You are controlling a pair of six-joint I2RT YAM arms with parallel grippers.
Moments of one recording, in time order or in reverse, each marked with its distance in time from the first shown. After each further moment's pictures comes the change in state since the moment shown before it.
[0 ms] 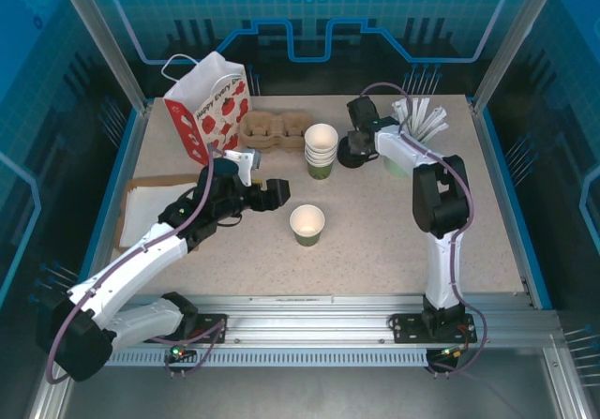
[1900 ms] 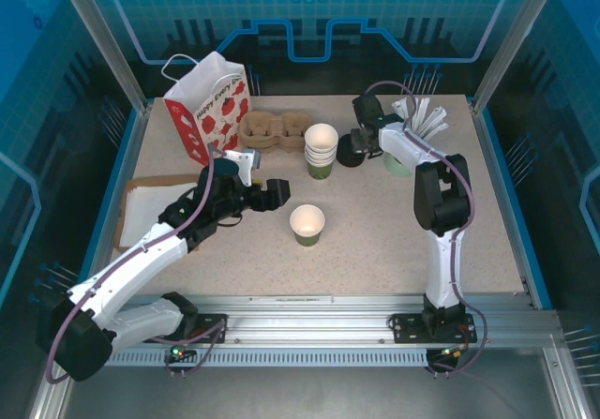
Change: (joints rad) left arm -0.002 0.000 0.000 0.000 -0.004 0.000; right arm -0.028 -0.001 0.028 -0.029 -0.062 -0.002
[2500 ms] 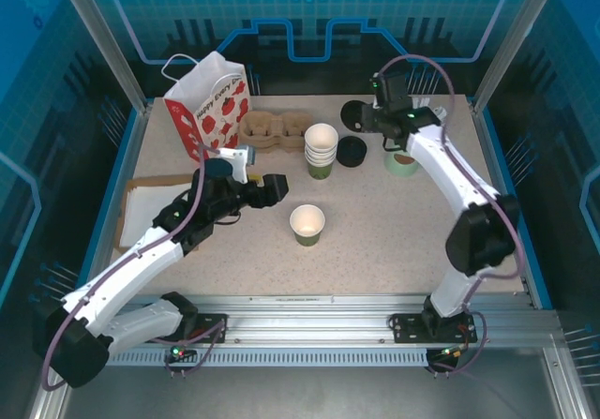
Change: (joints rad) left arm -0.001 -0.056 -0.001 0.046 -0.021 -0.046; right arm 0.026 -0.438 -0.110 0.005 -0.062 0.003
